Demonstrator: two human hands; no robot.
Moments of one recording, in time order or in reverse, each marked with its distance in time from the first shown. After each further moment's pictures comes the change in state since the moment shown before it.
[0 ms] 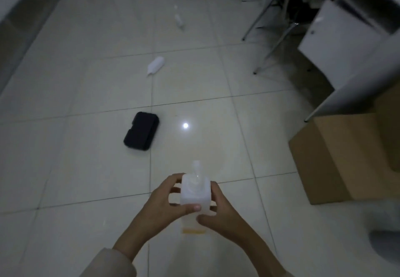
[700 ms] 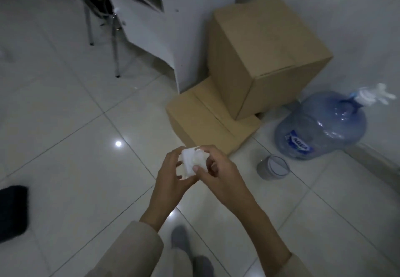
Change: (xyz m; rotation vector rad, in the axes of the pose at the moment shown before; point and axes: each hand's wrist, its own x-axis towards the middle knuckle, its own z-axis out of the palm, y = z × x) left_hand 0.118 0.170 0.433 0.173 -0.316 0.278; right_hand -0.223 0.036 -0.359 -0.065 0.844 -0.072
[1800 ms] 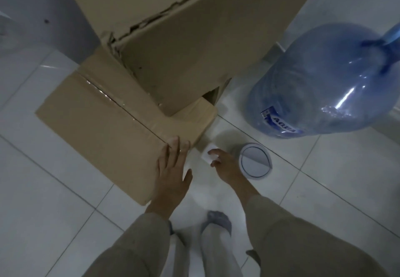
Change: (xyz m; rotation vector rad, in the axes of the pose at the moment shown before) left_hand 0.216 -0.154 0.276 0.821 -0.393 0.042; right_hand 0.186 0.399 -0.118 0.049 0.032 0.732
